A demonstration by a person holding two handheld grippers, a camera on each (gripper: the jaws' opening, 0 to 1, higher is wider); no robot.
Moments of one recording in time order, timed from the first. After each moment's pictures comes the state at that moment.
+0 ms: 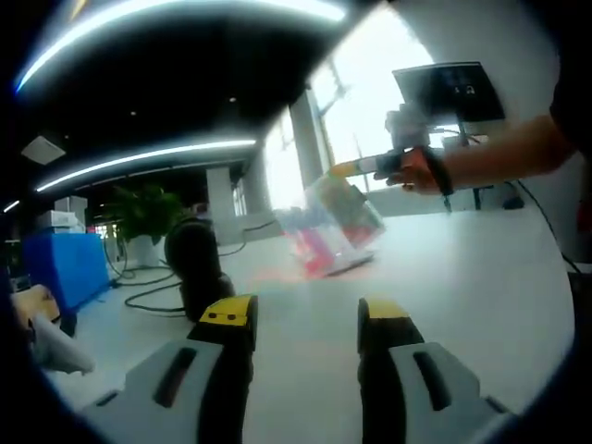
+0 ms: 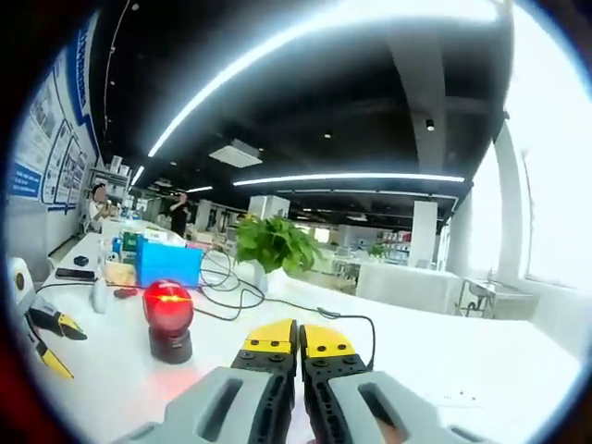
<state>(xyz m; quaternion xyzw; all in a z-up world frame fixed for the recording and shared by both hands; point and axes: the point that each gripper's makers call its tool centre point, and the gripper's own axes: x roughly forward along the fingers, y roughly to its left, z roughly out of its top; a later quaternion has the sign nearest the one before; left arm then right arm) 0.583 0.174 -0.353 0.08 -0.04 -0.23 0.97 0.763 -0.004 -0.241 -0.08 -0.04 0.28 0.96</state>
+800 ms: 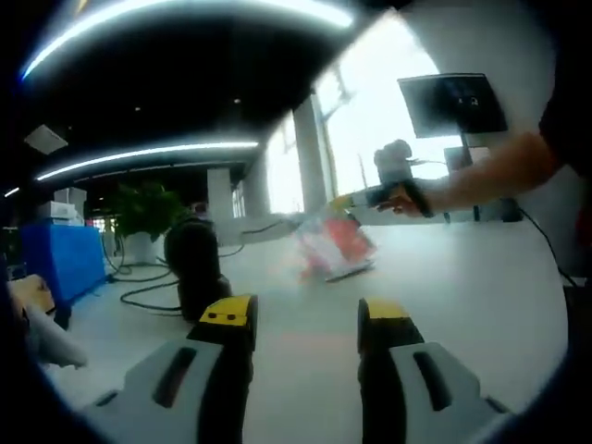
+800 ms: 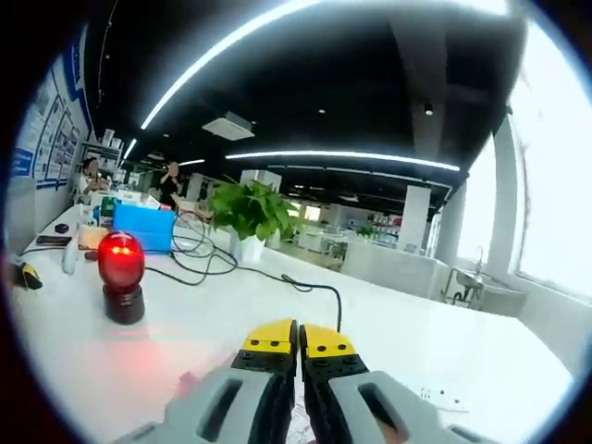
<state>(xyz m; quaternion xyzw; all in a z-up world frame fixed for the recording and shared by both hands) 0.583 0.176 -0.347 0.06 -0.04 -0.23 0.97 0.830 -0.039 -0.280 -0.11 0.00 0.26 0.96</state>
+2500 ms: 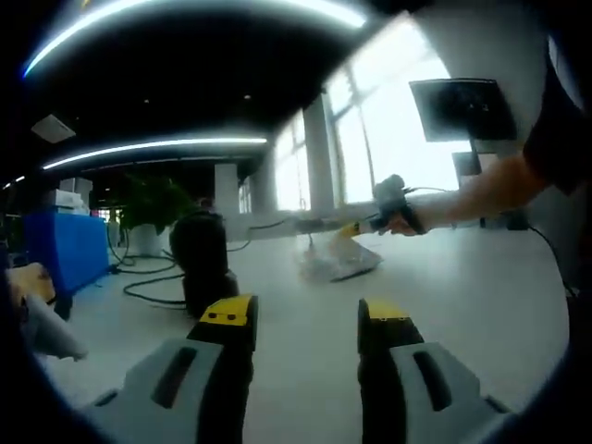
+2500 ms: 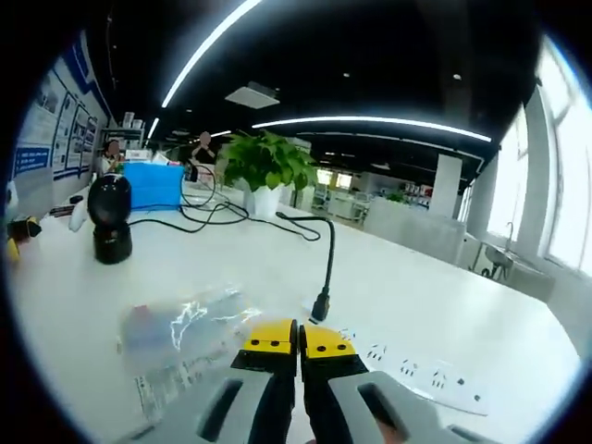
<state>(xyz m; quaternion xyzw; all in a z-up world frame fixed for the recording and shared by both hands) 0.589 0.181 -0.350 0.04 -0.03 -0.22 0.97 0.896 -0.072 -0.359 -0.14 0.09 0.33 0.93</state>
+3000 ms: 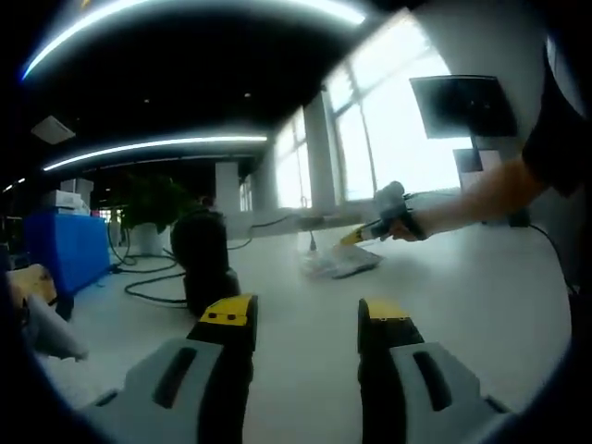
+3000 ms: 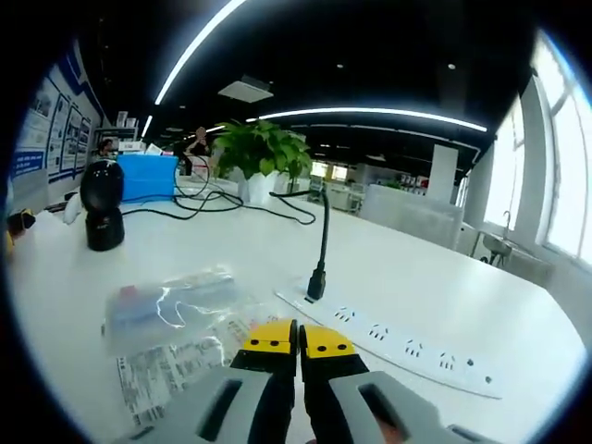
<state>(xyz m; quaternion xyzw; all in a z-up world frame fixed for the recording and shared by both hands) 0.590 0.181 -0.352 0.05 -0.03 -0.22 0.97 0.894 -0.075 -0.384 -0.13 0.10 0.32 0.93</state>
